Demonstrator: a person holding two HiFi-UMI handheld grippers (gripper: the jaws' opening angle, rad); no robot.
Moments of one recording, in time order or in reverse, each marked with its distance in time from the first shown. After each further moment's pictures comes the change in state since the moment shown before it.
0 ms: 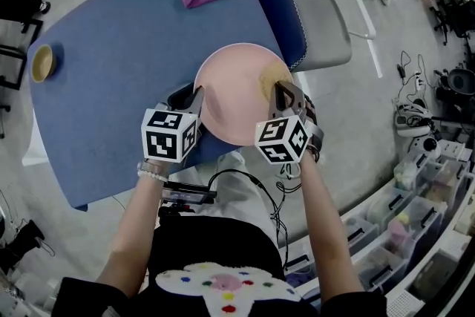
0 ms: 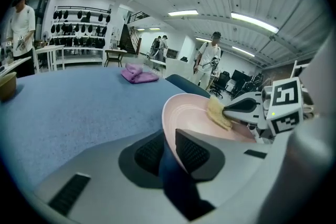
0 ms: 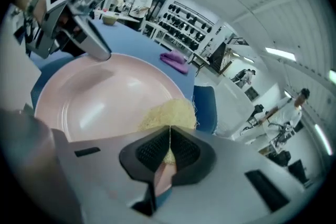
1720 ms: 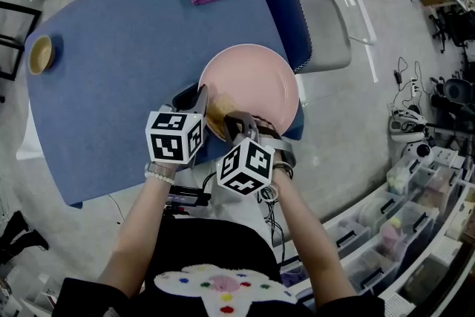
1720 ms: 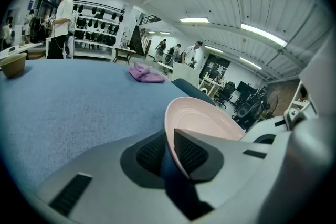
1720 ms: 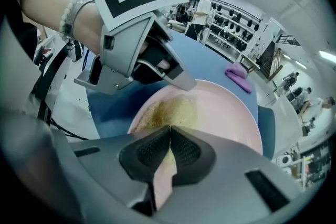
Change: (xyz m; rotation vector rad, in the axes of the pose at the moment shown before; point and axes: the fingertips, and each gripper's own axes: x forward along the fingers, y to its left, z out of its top) left arm 0.001 0.002 -0.002 -0.122 -0.054 0.018; right arm -0.042 0.150 0.050 -0.231 0.009 0.460
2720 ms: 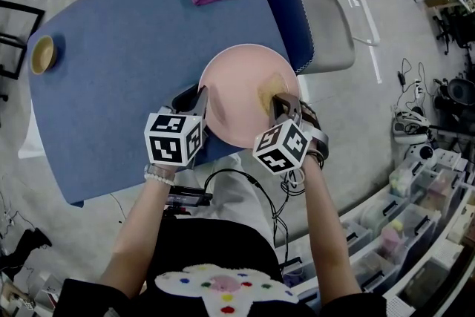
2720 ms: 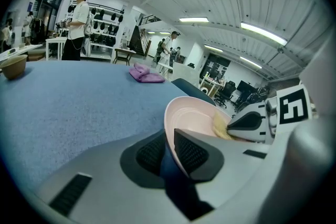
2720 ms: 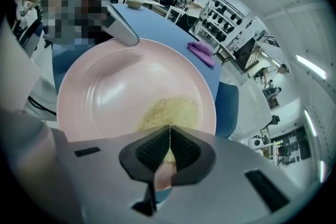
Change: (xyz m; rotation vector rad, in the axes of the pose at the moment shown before) left arm -0.002 0.001 0.000 0.007 0.001 0.006; right arm -0.013 -0.103 -0.084 0.046 0.169 -0.259
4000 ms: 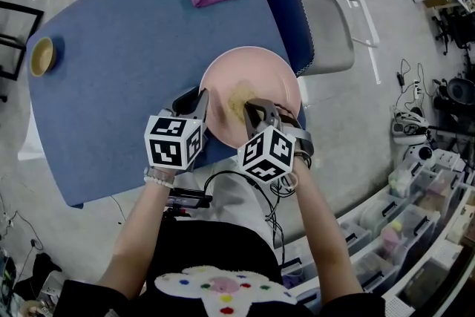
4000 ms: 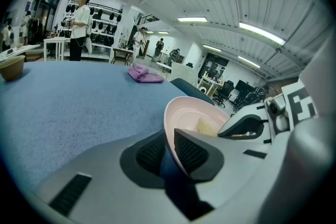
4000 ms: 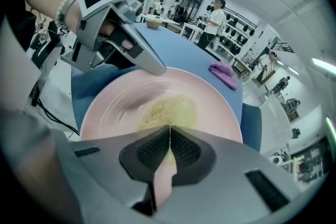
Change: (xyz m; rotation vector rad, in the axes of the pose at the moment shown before) left arm 0.000 -0.002 0.002 0.011 0.004 -0.016; right arm -0.006 0.048 0.057 -0.057 -0.176 0.172
